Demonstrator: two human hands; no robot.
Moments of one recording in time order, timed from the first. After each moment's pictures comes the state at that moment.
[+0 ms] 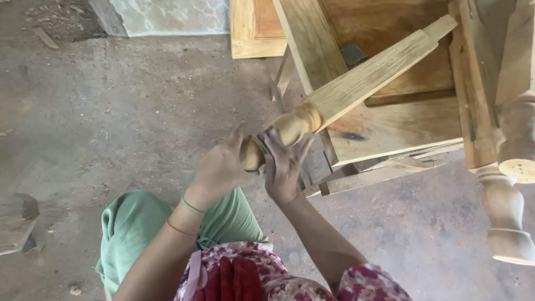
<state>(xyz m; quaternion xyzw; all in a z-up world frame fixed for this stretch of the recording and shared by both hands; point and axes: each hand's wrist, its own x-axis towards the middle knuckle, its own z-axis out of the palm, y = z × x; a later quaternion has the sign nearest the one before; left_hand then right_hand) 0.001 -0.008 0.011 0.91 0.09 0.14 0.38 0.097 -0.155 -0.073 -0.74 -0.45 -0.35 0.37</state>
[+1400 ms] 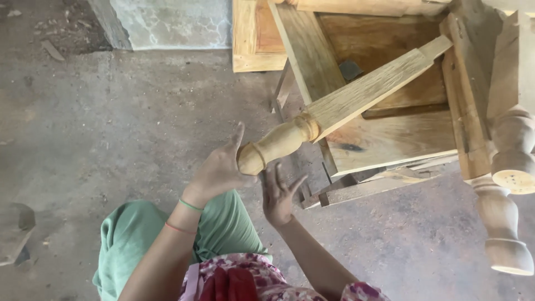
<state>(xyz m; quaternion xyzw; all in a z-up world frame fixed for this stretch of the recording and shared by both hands) 0.011 0.012 0.003 0.88 0.08 0.09 0.46 0.094 -0.170 -0.190 -0.77 -0.42 -0.35 0.34</state>
